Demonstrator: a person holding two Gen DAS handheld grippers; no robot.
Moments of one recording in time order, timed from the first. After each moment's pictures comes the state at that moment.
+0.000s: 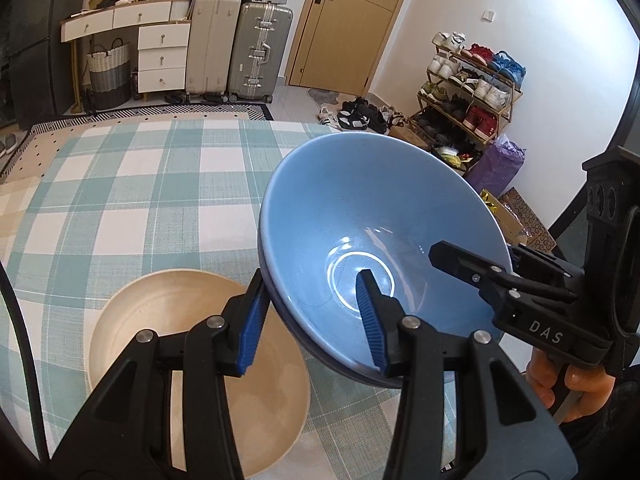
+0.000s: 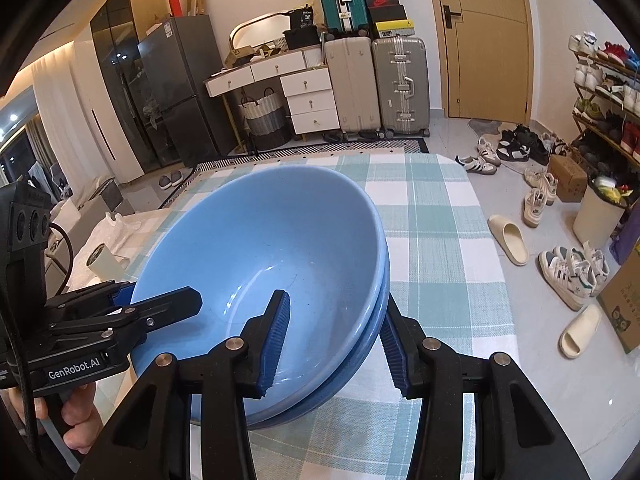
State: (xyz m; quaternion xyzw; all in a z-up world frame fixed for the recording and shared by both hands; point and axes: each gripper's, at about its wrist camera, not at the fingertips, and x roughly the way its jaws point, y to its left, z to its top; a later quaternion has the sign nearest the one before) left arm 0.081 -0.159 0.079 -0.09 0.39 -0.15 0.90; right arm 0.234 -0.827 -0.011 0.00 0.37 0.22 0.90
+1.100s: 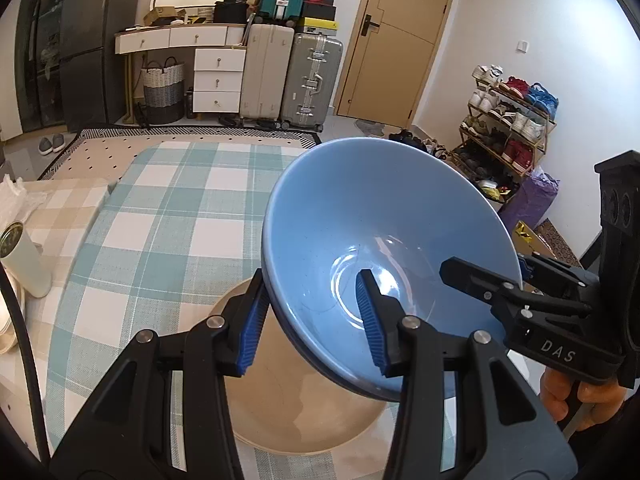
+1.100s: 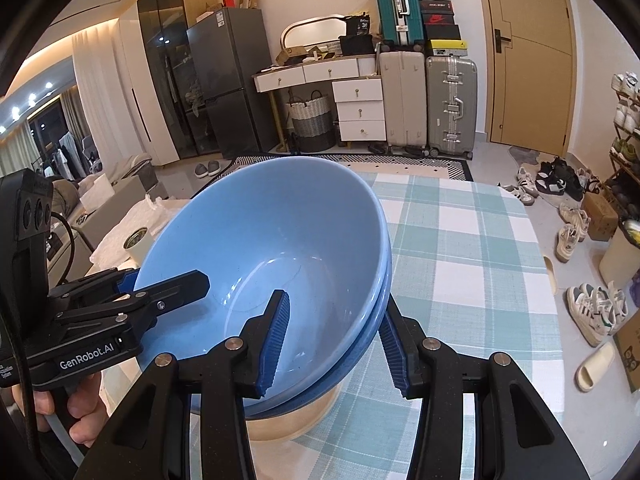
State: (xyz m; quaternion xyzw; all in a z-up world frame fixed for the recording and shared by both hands) left arm -0.001 -0.065 0.124 -0.10 0.35 -0.06 0.93; right arm 0.193 -0.729 0.014 -0.04 0.35 0.28 0.89
